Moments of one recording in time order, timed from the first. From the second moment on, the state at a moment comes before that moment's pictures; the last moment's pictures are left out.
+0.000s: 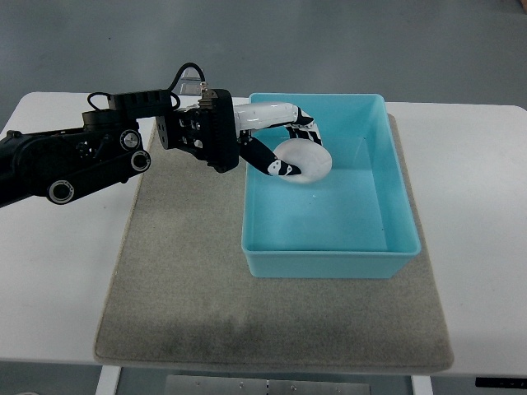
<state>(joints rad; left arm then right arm) -1.15 0.42 -0.21 -1.15 1.23 -0.12 -0.31 0.01 0.00 0.06 0.14 -0.12 0.16 0.19</state>
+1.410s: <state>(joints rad) -1.13 0.41 -0.40 -0.78 0.96 -0.07 -0.31 0.01 0.00 0.06 0.14 -0.12 0.16 0.19</state>
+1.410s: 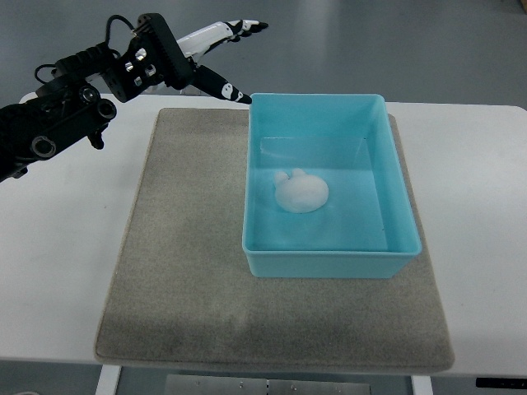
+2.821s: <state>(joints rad) -1.08 0.20 -0.68 -0.39 -0.31 -0.23 -0.18 0.01 0.00 0.06 0.14 -0.12 0.16 0.19</state>
